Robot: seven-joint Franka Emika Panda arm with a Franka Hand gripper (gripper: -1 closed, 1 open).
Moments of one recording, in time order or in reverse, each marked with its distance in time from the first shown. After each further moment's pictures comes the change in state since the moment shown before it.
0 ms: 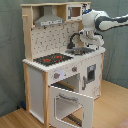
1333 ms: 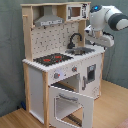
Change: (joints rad) arm 0.061 0.051 0.299 0.005 -0.067 -0.185 0.194
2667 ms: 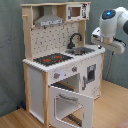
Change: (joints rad) arm 0.381 0.006 -0.064 -0.006 -0.073 -0.135 0.212
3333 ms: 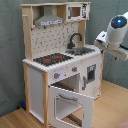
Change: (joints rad) arm 0.158 -0.064 -0.005 0.003 -0.053 -0.011 0.088
